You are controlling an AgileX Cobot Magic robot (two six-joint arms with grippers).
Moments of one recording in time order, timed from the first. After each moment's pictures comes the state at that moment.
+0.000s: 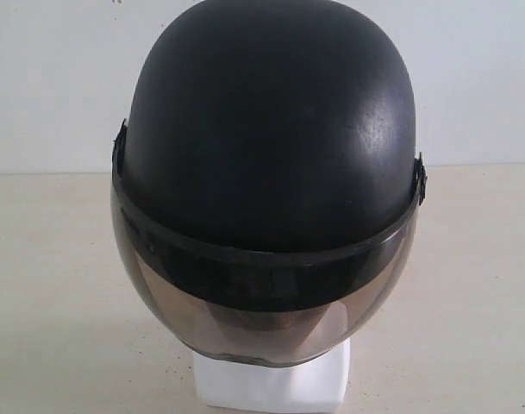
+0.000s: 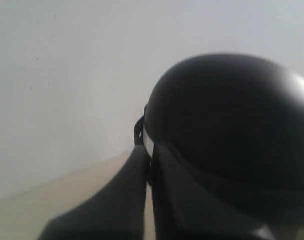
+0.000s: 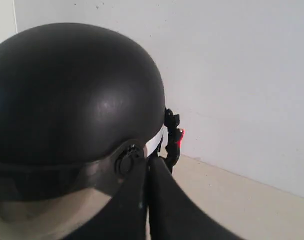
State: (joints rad) left arm -0.28 0.52 -0.65 -0.57 0.31 0.60; right arm 0.60 0.31 -0.43 -0.31 0.24 0.23
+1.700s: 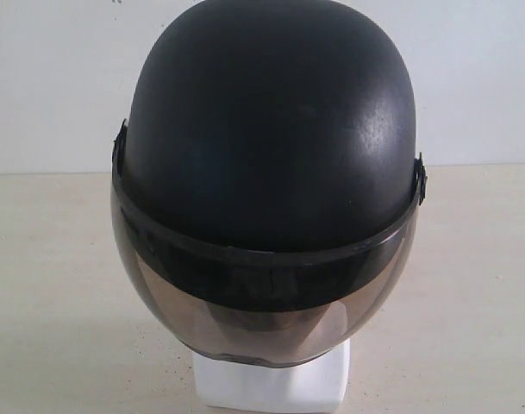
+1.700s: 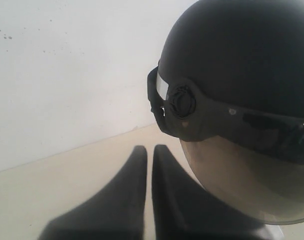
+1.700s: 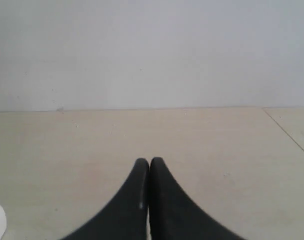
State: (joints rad) left arm -0.28 0.36 -0.38 -0.56 0.20 0.60; right arm 0.01 0.03 -0.19 -0.13 0.36 0.14
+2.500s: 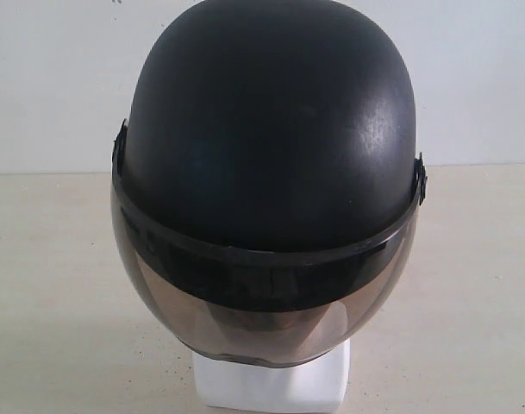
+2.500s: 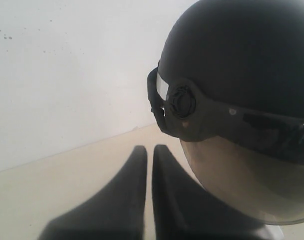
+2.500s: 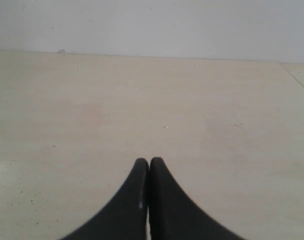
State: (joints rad) left arm -0.28 0.36 -0.38 -0.56 0.20 0.60; right arm 0.01 0.01 0.00 -0.03 0.33 0.00
